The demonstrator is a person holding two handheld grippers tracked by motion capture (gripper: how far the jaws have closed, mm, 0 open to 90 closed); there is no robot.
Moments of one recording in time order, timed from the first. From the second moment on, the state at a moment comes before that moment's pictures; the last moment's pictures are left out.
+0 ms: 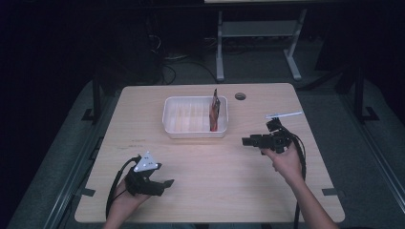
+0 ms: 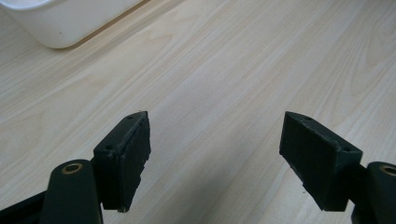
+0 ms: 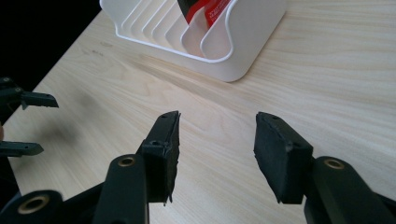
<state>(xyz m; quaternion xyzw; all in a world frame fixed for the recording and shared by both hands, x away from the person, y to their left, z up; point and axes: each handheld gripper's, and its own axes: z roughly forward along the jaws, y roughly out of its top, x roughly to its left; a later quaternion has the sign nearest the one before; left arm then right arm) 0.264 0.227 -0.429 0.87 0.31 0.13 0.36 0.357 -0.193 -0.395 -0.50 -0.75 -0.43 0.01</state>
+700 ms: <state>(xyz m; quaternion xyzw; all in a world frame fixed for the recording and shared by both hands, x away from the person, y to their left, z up) 0.264 0.229 -0.428 0.87 0.32 0.13 0.36 0.337 -0.212 -0.412 -0.49 -0.76 -0.42 0.03</state>
